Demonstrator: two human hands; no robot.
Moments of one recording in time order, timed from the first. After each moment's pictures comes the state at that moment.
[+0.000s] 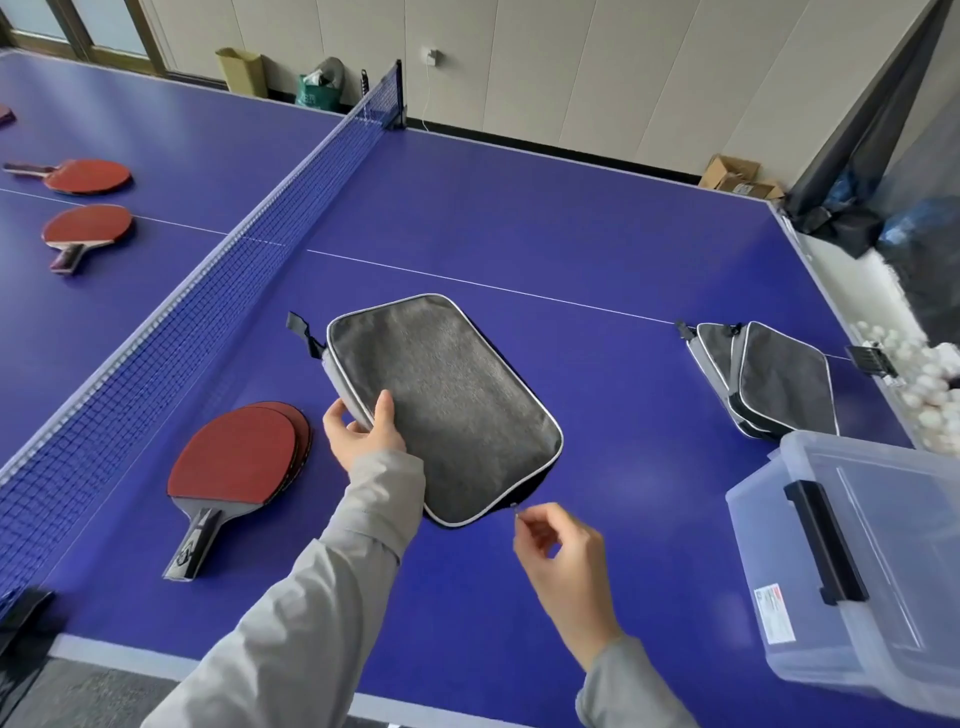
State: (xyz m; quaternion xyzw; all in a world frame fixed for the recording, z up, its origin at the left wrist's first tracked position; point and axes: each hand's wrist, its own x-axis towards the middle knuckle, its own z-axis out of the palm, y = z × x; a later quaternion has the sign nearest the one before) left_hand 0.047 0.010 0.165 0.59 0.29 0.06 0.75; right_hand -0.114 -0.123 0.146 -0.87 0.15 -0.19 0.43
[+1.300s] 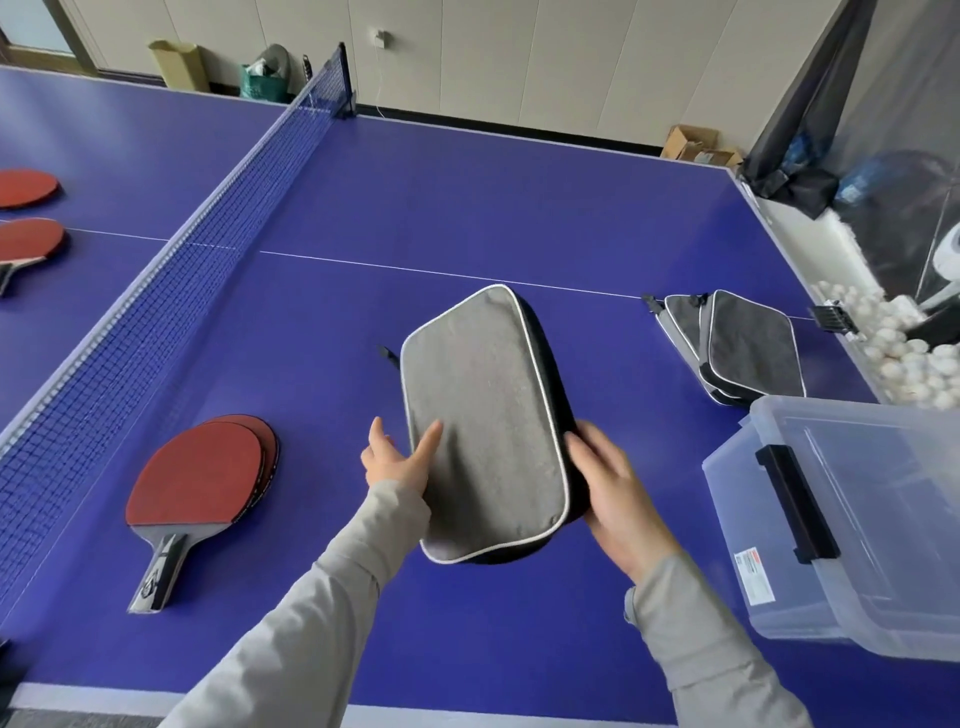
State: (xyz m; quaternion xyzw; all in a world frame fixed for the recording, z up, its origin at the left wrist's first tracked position) left_hand 0.021 -0.022 0.153 0.76 0.16 -0.19 0.60; right_hand -0.091 -0.191 0.187 -0.66 0.20 -0.06 0.73
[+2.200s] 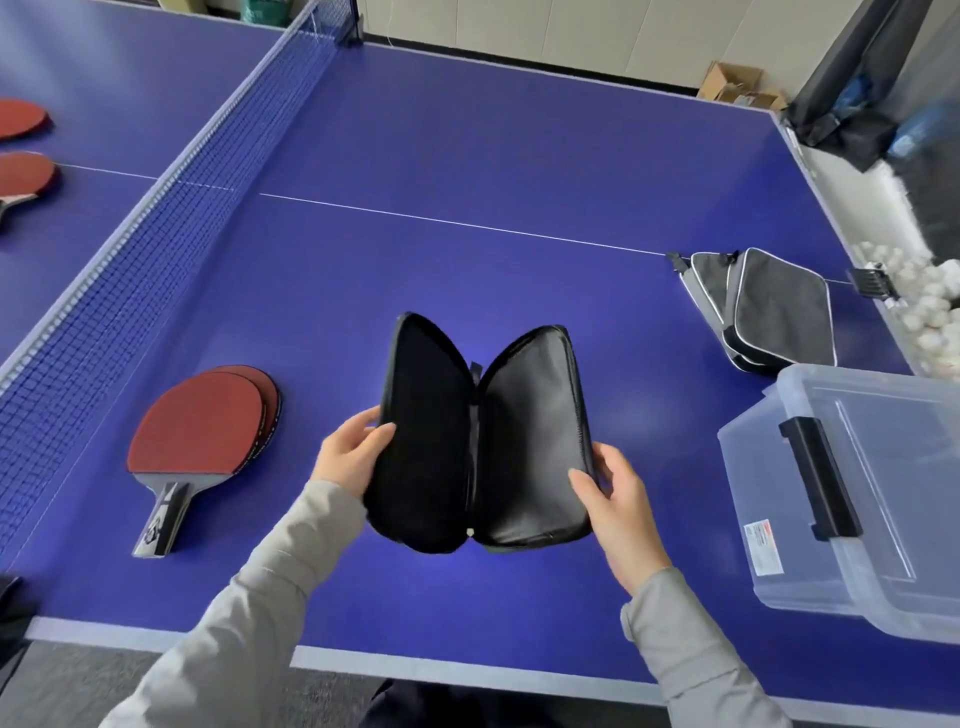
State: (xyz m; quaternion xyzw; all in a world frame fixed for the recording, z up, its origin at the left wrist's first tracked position) left_hand 0.016 0.038 0.129 0.71 0.12 -0.23 0.65; right_hand -0.124 -0.193 0.130 -0.71 0.30 -0.07 0.63
